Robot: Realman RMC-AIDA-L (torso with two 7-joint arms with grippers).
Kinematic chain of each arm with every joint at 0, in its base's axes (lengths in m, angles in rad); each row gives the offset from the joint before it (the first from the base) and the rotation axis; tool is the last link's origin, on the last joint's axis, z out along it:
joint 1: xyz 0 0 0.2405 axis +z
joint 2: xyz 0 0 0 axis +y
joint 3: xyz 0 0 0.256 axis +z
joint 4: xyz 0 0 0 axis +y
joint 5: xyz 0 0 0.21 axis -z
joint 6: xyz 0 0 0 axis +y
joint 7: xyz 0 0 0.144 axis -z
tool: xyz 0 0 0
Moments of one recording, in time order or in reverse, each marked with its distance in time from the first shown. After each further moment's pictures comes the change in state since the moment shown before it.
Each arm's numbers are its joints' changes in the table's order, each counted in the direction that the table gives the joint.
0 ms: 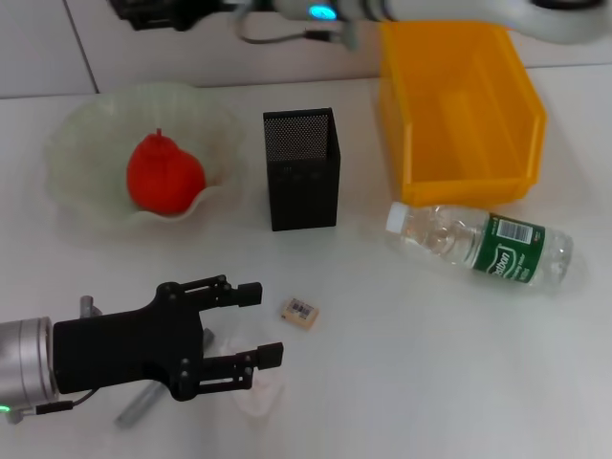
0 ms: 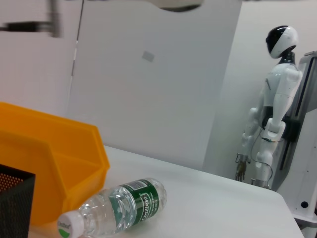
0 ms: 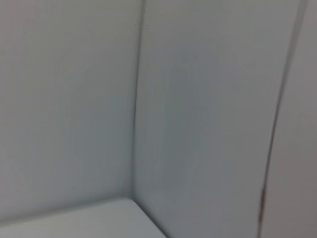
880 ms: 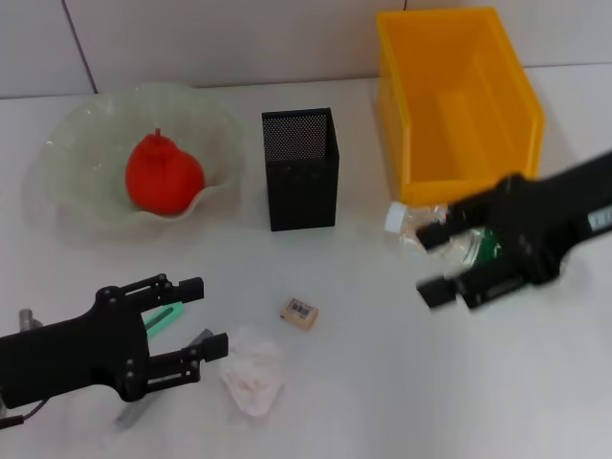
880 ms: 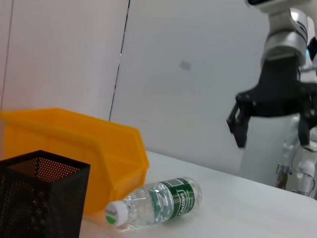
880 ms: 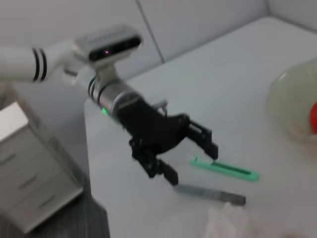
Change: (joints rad) left arm 0.085 0.024 -0.089 0.017 0.001 0.018 -0.031; right arm -0.523 -0.014 0.361 -0.832 0.546 -1.229 -0.536
